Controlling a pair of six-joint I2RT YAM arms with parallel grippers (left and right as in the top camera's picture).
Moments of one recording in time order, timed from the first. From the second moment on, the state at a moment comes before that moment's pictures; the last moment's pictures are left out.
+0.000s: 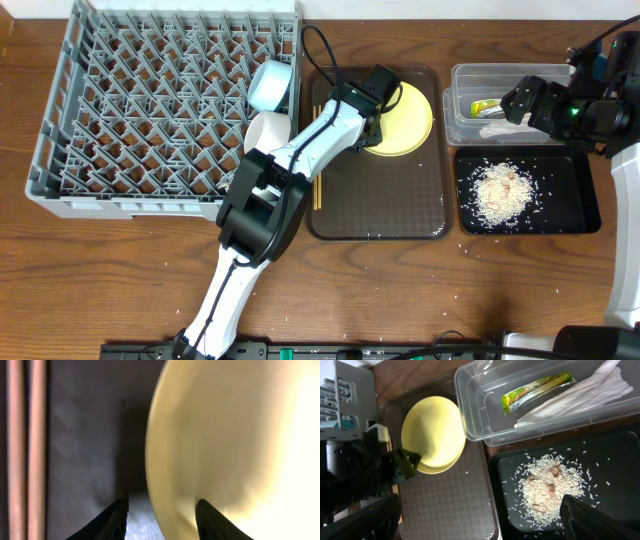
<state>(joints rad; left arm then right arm) -0.60 2.38 1.92 -0.86 -0.13 -0.73 -0.19 1.53 1.61 -1.10 -0.29 0.22</state>
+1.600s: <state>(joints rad) -0.46 2.29 1.77 -0.67 0.15 -0.68 -0.19 1.53 1.61 -1.10 -0.29 0.22</state>
